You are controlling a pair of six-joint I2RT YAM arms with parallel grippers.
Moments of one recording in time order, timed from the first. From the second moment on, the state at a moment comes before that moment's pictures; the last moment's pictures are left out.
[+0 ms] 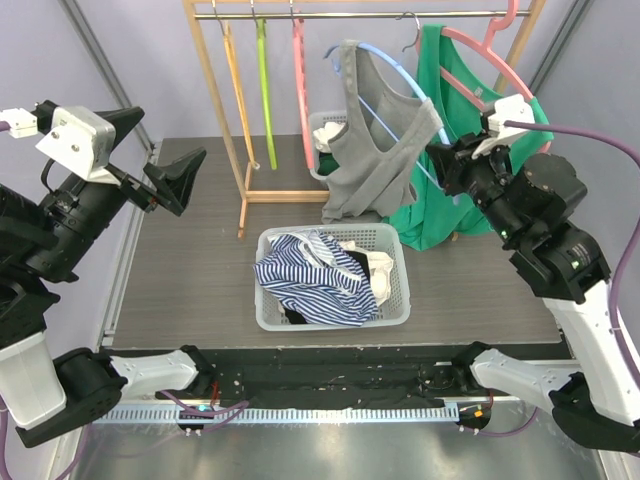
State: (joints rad) left arm -0.78 1.15 2.29 -0.93 -0.20 0.31; right arm 0.57 1.01 1.58 -0.52 0.21 0.00
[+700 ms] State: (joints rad) left arm -0.70 1.12 2.23 -0.93 -0.12 0.28; right arm 0.57 0.87 2.06 -0.52 -0.13 0.13
